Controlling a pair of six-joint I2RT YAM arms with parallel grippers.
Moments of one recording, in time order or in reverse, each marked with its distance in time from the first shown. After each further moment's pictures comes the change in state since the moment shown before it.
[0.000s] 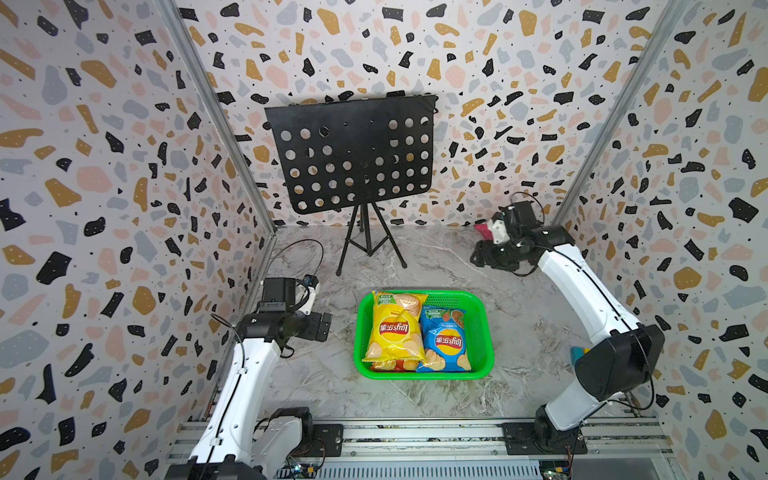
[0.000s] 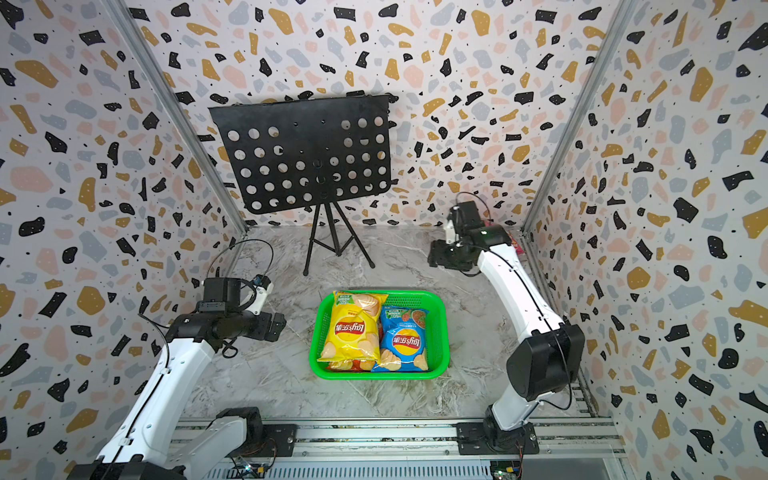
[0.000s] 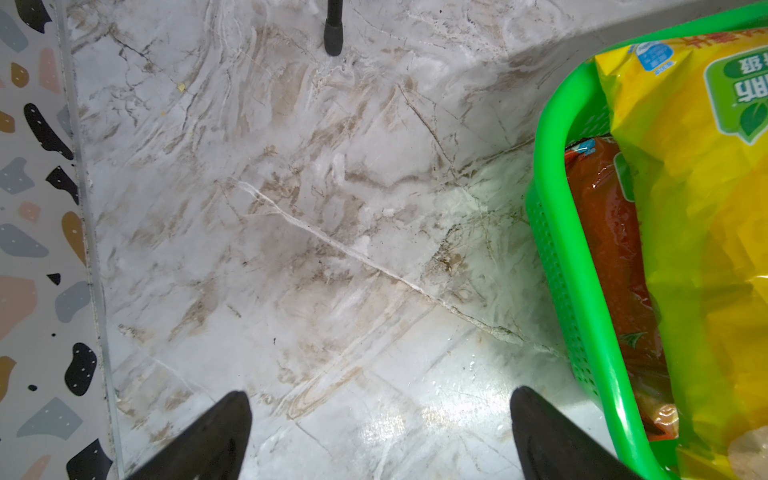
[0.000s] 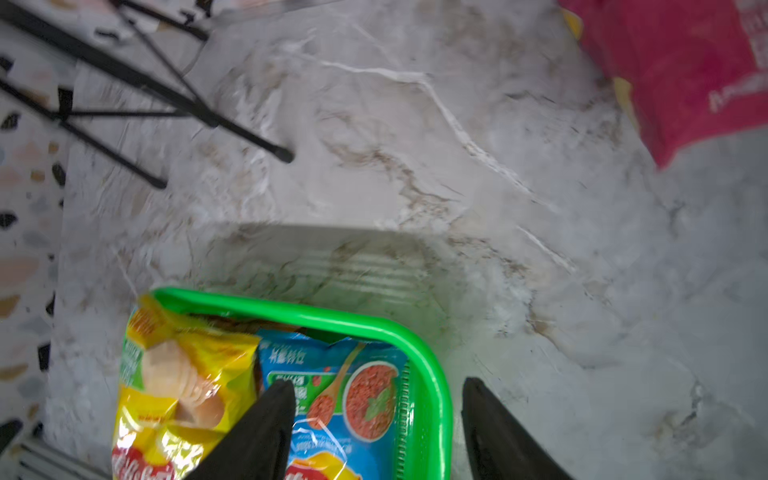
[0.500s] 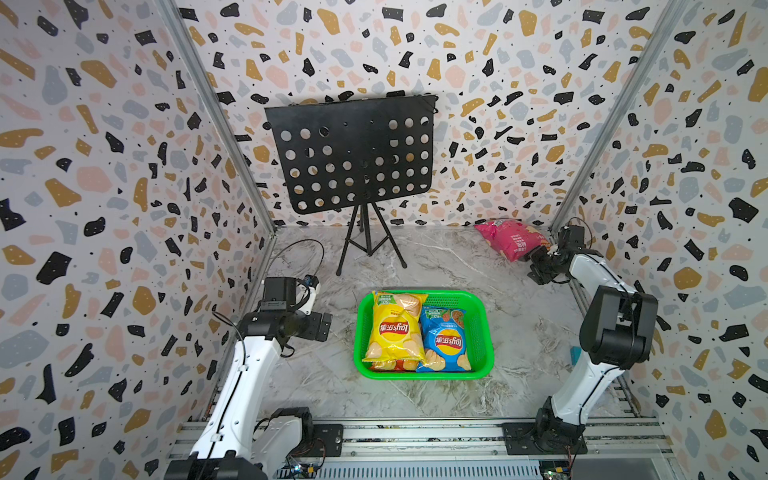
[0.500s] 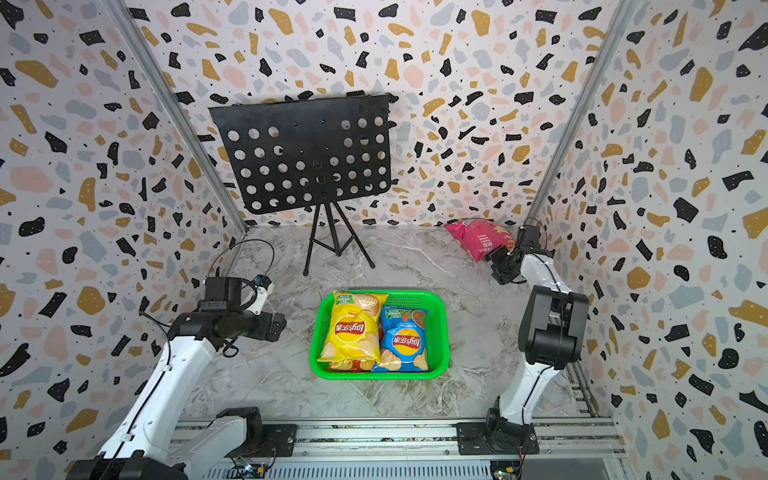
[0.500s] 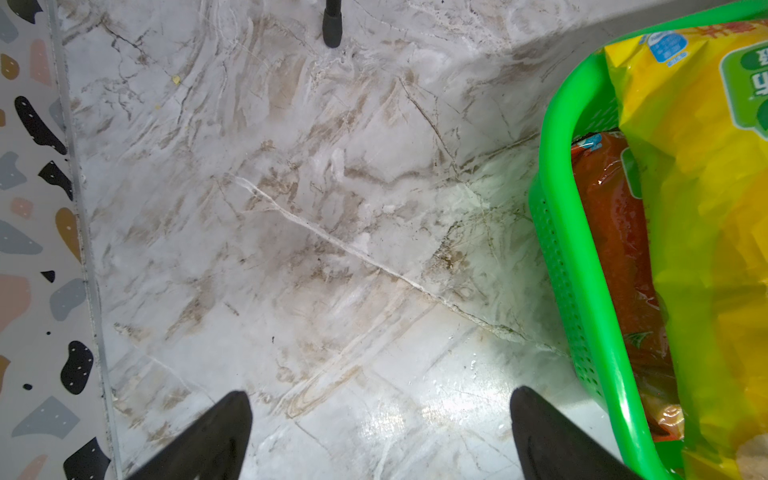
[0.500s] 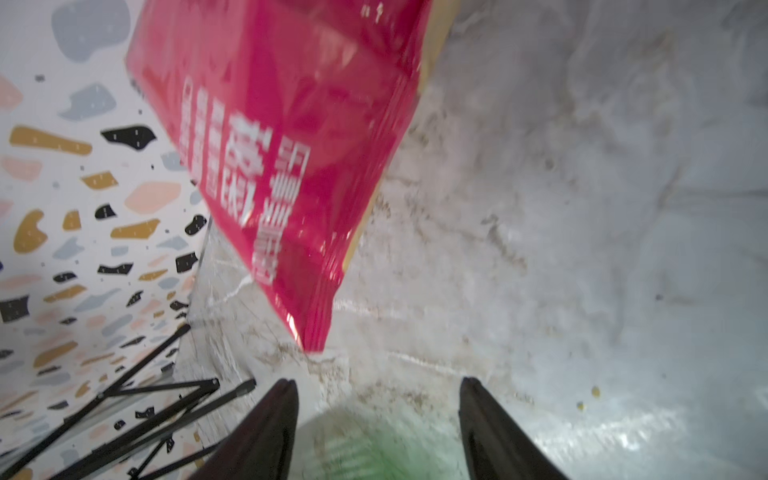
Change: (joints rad) left arm 0.000 0.014 0.000 0.000 -0.001 0.001; right arm -0.433 0.299 -0.100 0.429 -0.182 0.411
